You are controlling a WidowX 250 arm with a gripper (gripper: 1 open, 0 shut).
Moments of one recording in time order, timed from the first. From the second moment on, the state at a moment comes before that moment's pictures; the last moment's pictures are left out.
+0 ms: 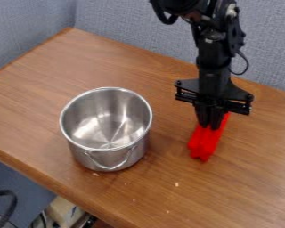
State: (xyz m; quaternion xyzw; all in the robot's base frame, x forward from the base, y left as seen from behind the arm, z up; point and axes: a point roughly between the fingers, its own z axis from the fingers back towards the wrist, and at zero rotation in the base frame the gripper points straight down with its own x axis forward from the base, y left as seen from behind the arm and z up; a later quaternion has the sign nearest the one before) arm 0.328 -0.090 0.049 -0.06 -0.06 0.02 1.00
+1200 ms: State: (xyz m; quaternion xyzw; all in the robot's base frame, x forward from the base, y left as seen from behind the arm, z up) arm 0.341 -0.083 0.077 -0.06 -0.04 0.02 1.00
